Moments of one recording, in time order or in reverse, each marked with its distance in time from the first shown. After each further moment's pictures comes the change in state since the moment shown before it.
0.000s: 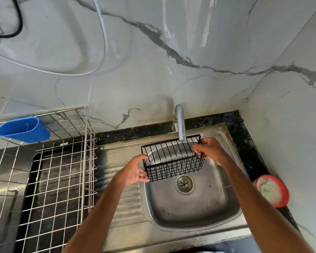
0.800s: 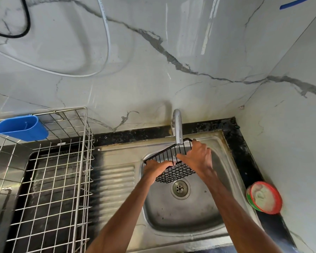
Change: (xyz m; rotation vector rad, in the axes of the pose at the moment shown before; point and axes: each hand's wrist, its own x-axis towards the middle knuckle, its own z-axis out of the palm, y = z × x) left_hand 0.021 -0.004 0.096 0.491 0.377 0.124; right_hand -0.057 -0.050 0.038 -0.570 0.353 -0.187
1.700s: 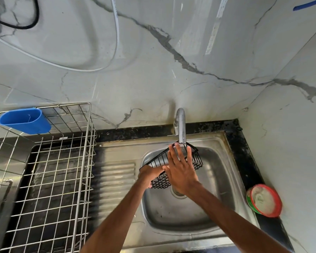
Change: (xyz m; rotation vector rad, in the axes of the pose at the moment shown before) left_hand 0.011 -0.028 -0.008 -0.209 -0.084 -0.142; right_hand -0.042 -0.004 0.067 -0.590 -0.126 -0.557
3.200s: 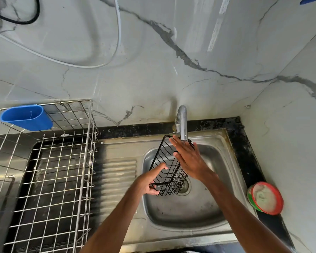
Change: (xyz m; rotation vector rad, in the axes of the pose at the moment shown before) left_hand -0.019 -0.019 -0.008 -0.177 -0.166 -0.175; right_hand 0.014 0.049 -0.009 0.597 0.027 -0.083
